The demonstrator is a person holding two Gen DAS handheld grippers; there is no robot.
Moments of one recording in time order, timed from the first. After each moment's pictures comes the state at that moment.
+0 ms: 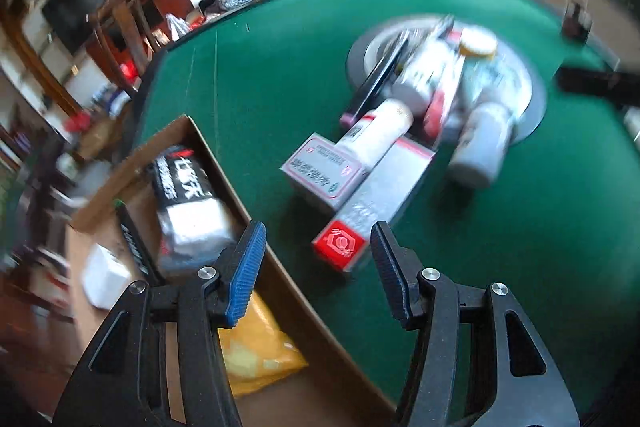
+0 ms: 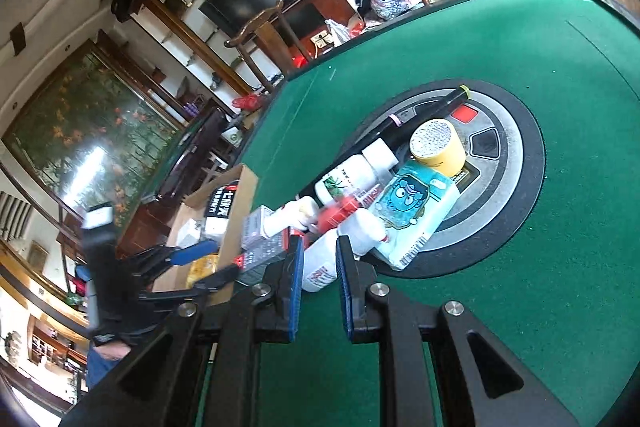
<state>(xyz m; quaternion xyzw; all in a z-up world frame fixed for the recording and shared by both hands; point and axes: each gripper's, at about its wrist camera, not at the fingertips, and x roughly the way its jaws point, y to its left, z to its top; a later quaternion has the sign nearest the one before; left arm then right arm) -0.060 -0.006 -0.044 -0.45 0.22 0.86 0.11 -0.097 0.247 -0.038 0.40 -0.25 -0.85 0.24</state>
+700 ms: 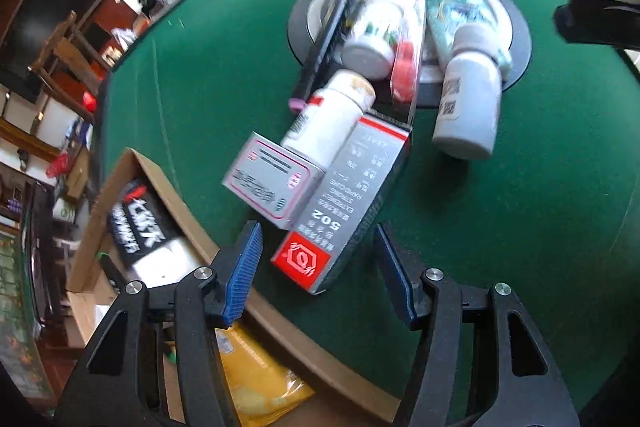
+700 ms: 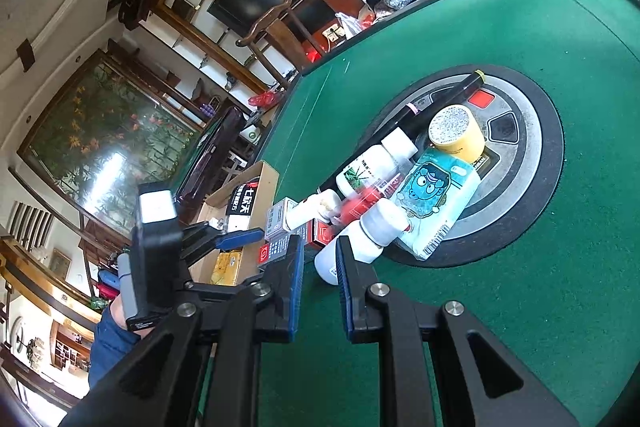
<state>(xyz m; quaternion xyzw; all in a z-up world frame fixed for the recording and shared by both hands) -0.084 0.024 -0.067 -0.51 0.30 0.79 0.17 -0.091 0.243 -0.041 0.40 -0.28 -0.83 0.26</state>
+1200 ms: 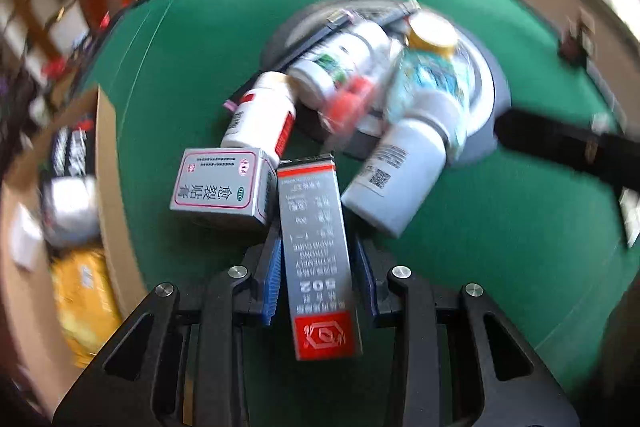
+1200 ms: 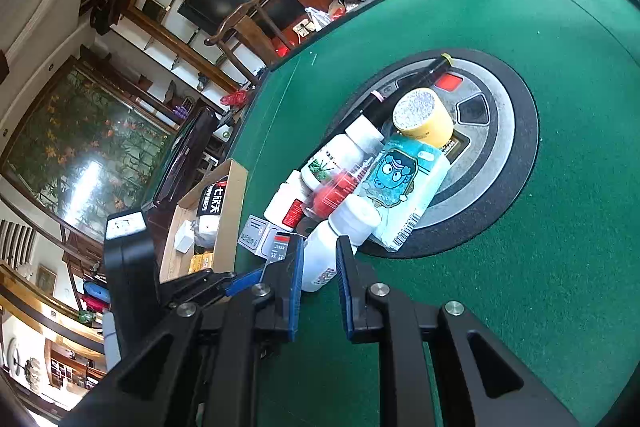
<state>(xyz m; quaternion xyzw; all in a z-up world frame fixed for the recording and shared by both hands) -0.072 0.059 -0.069 -0.51 0.07 0.85 0.12 -0.093 0.241 -0.059 0.43 -0.28 -0.83 0.21</state>
